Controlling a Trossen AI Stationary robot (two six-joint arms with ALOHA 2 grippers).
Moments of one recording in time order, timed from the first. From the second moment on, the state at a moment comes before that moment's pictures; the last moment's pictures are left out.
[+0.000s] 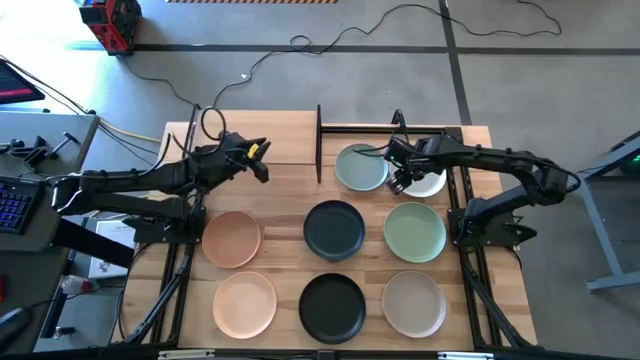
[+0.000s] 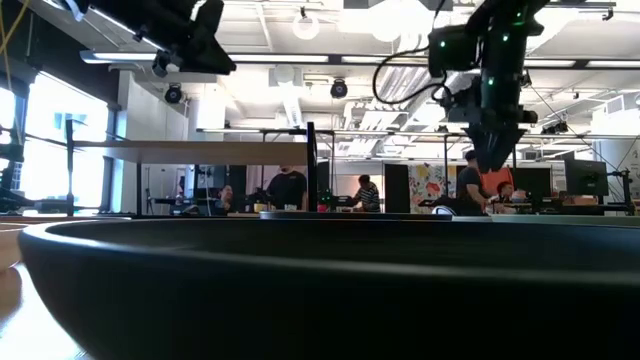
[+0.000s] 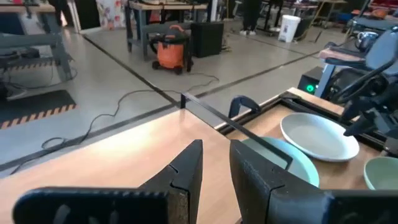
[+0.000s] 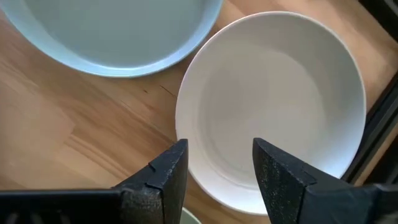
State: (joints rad) left arm 0.21 0.89 0.64 0.03 -0.58 -0.22; right arm -0.43 1.36 0.96 -1.01 0.25 0.46
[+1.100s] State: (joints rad) left arm 0.24 0.91 0.64 0.03 -0.56 -0.26; right arm -0.42 1.64 0.96 -0.92 0.14 0.40
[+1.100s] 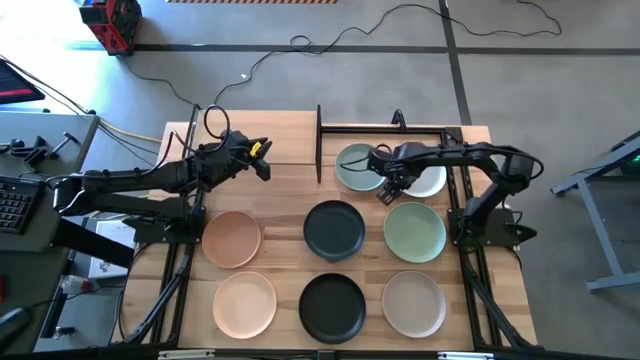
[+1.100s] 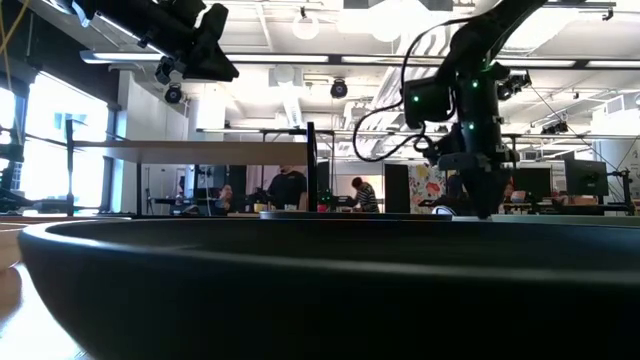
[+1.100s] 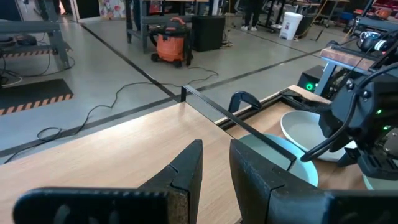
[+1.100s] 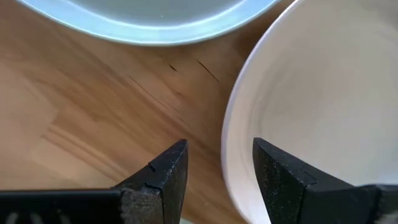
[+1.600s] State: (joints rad) left arm 0.24 0.91 0.64 0.03 -0.56 -0.26; right arm -0.42 1.72 0.96 -0.89 0.15 0.38
